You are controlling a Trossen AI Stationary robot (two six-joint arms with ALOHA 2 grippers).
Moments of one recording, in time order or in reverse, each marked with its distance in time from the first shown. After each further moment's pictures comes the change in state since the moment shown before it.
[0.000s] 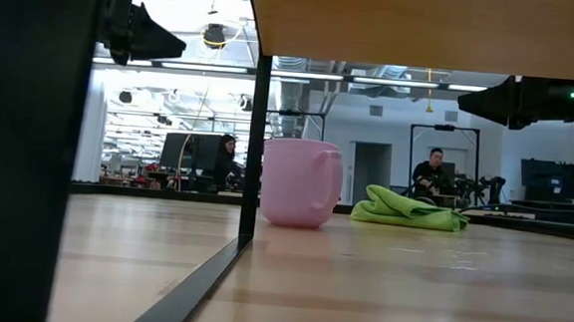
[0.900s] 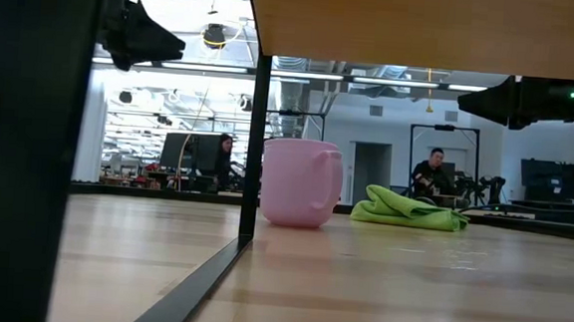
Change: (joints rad) left arm -0.001 0.000 0.014 -0.070 0.081 -0.092; right arm 0.000 0.000 0.000 0.000 0.000 0.000
